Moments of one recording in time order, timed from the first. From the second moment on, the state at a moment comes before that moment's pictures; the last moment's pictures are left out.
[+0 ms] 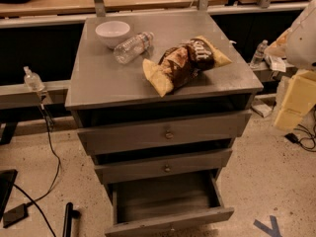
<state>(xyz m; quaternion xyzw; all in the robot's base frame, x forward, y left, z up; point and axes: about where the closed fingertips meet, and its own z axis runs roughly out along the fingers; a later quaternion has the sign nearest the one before) 0.438 -0.217 0.976 -0.60 0.78 -0.03 0.16</state>
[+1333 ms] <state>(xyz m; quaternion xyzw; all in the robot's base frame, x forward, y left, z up) 0.585 -0.106 1.030 -0.75 0.61 -0.12 0.21</state>
